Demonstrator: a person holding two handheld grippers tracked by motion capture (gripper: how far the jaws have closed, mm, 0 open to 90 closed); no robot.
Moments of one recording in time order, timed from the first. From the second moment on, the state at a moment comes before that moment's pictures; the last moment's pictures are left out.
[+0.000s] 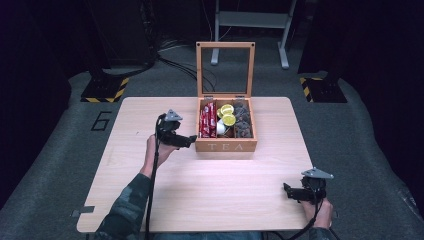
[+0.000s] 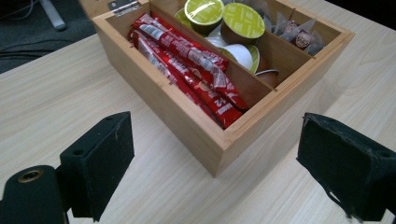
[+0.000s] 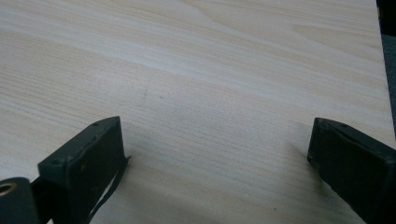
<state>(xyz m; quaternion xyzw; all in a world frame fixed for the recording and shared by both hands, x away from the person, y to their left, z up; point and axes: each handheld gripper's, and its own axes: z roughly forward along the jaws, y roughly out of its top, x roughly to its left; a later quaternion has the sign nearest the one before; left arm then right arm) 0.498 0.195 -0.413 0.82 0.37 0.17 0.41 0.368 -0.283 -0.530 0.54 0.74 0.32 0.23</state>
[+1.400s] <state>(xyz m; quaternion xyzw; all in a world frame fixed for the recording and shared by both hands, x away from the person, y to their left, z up) 0.573 0.090 -0.411 0.85 0.32 0.16 0.39 0.368 -0.284 -0.530 0.54 0.75 0.32 0.23</state>
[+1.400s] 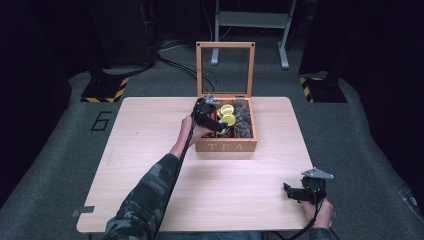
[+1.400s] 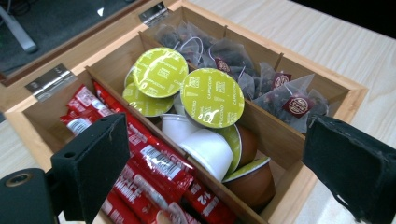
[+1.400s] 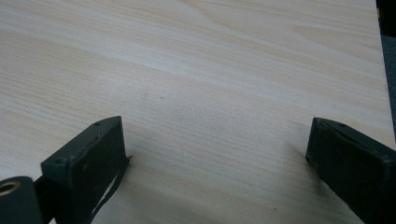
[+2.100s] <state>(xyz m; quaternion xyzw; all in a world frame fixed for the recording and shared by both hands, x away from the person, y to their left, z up) 0.598 0.057 -0.433 0.87 0.31 0.16 0.35 0.368 -0.283 -0.529 0.54 0.74 0.32 0.23</state>
